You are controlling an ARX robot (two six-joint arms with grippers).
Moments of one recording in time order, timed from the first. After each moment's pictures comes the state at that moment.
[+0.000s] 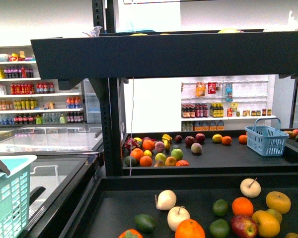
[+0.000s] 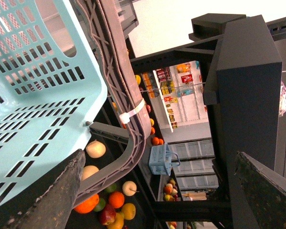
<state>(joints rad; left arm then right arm) 0.46 1.48 0.85 0.52 0.57 -1.19 0.00 0.00 0.02 0.00 0.00 0.00</state>
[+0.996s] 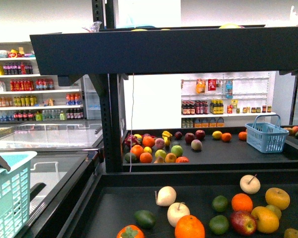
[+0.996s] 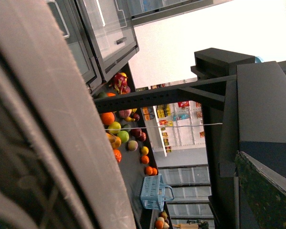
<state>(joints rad) 0.38 1.86 1.21 0.60 0.40 -1.26 0.00 0.00 0.02 0.00 0.00 0.00</state>
